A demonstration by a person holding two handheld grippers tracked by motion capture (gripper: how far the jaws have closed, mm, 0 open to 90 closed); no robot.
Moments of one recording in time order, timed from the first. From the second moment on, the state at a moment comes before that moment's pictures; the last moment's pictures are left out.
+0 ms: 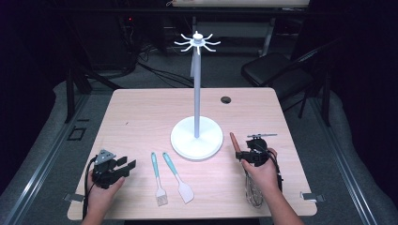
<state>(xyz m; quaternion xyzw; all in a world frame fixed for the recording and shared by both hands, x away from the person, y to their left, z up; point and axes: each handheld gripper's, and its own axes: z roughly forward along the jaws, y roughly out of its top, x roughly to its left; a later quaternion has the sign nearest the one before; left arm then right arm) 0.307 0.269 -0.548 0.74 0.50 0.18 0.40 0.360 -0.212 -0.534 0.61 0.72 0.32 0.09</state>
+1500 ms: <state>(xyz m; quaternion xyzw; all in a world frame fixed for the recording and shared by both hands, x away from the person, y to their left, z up) 0.345 0.063 -0.518 0.69 0.43 -0.08 0.58 0.285 -0.142 -0.514 0.38 0.79 0.41 0.25</state>
